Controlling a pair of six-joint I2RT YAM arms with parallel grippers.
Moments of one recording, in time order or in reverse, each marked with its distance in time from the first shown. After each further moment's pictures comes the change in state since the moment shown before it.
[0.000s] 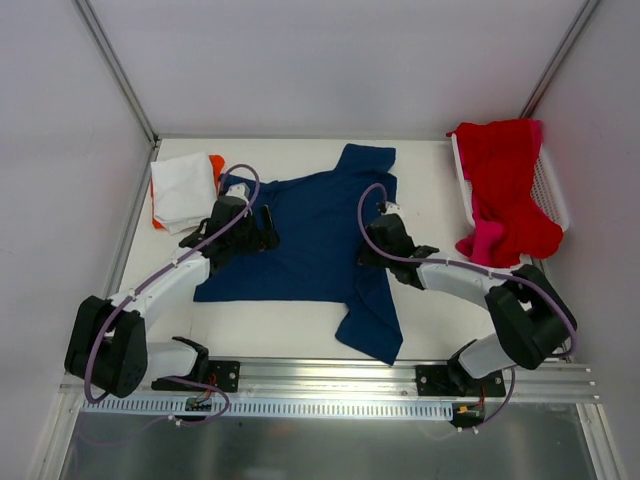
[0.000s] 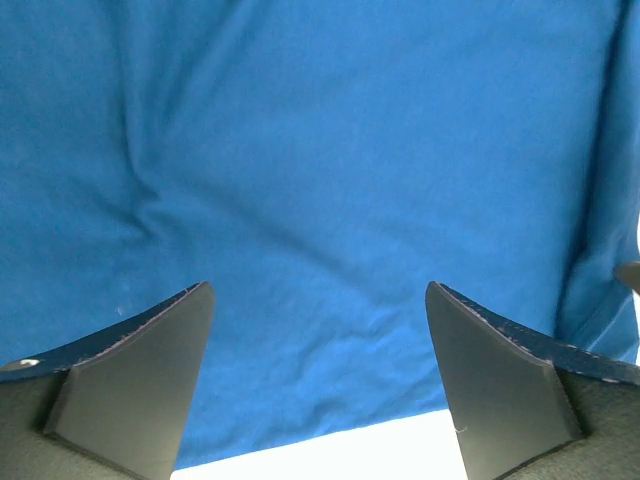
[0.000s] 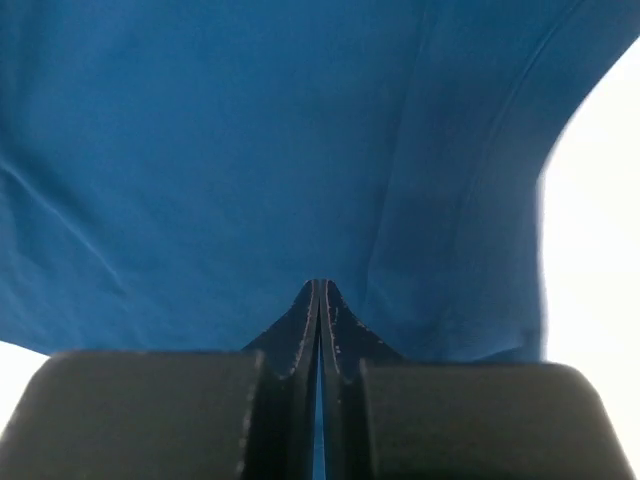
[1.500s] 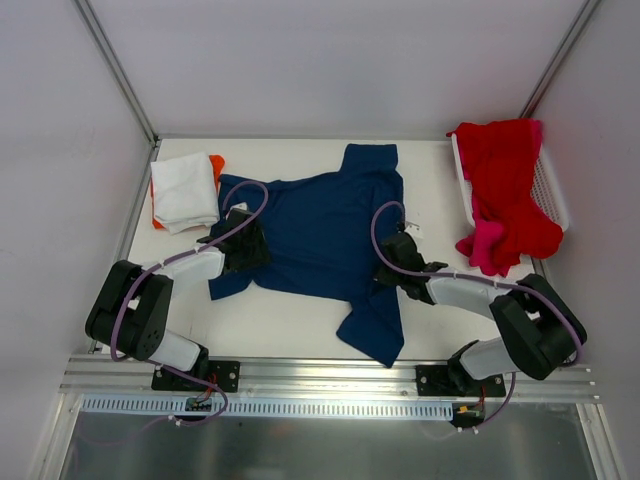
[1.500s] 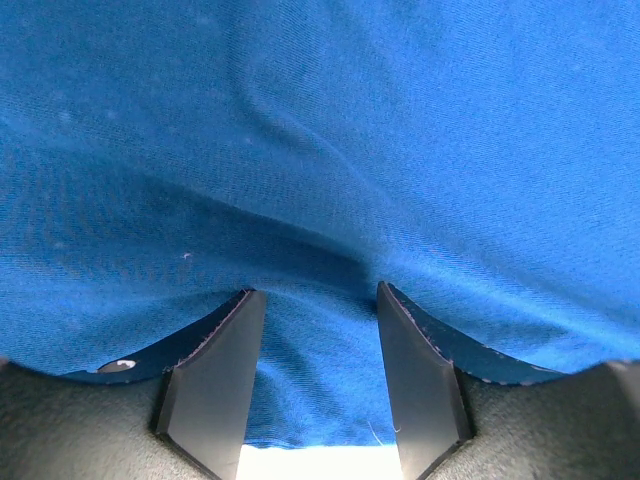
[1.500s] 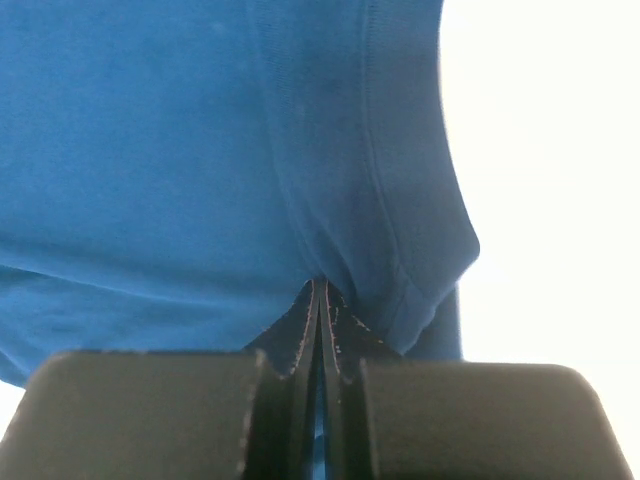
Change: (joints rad) left arm -0.011 0.206 -0.088 0.052 -0.066 -0.111; right arm -0.001 -0.022 -0.182 -0.002 0.106 0.106
